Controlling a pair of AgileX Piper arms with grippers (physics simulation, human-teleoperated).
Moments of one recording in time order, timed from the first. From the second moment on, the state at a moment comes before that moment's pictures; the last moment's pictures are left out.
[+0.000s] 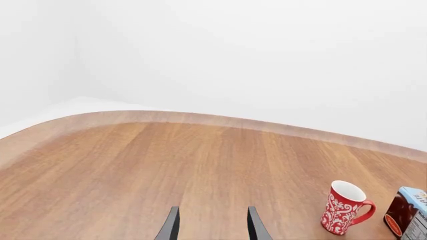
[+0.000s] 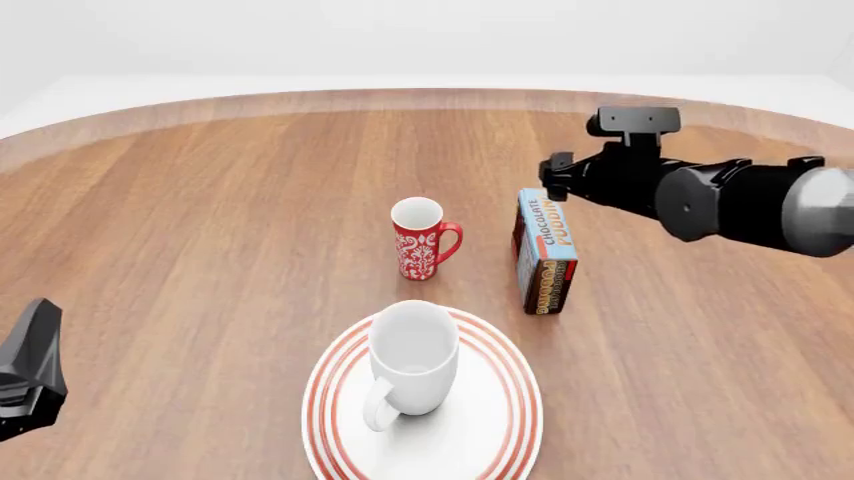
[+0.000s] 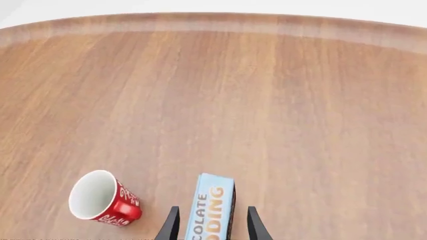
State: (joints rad) left arm 0.12 0.15 0.00 -0.21 -0.14; right arm 0.24 1.65 -1.02 -0.08 0.12
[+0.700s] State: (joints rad) left arm 0.12 0.16 0.00 -0.21 -0.14; right arm 0.26 1.70 -1.03 -0.10 0.11
